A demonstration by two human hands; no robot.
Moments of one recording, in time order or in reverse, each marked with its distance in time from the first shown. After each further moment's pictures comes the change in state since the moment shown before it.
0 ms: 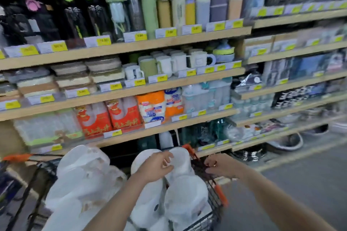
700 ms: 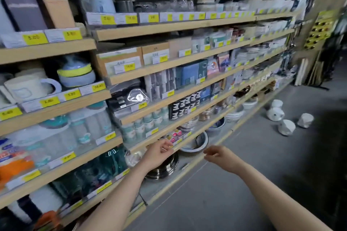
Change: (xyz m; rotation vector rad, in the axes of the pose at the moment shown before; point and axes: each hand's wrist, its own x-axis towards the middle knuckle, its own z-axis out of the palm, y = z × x) left_hand 0.348 0.392 0.202 -0.371 -0.150 0.237; right_hand -0.137 0.414 -0.223 0.452 0.466 0.391
